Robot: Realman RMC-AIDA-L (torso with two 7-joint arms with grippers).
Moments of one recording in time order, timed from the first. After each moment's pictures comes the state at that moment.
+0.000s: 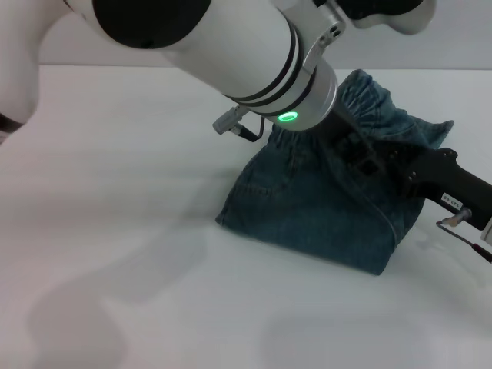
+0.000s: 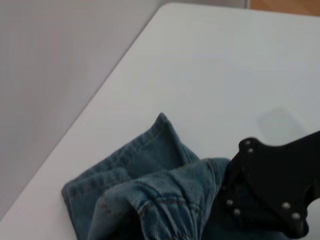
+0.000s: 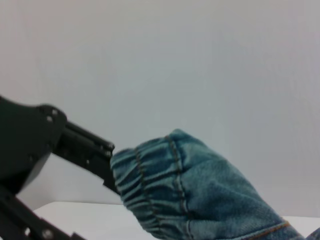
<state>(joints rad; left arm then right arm) -0.90 -2.07 -1.26 -1.47 2.56 -1.22 0.25 0.29 2.05 1.70 0.50 -0.83 1.09 -2.15</state>
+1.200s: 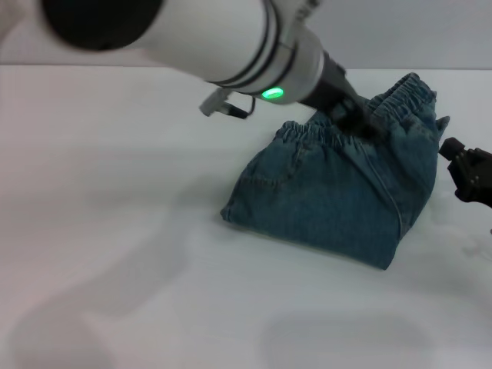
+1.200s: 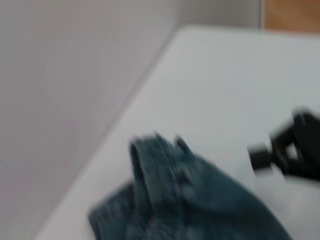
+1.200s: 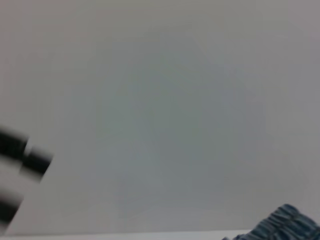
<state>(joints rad) -0.85 -2.07 -1.30 -1.55 2.60 -1.19 0.26 0.20 2.06 1.90 0.49 -0.86 1.15 -2.20</state>
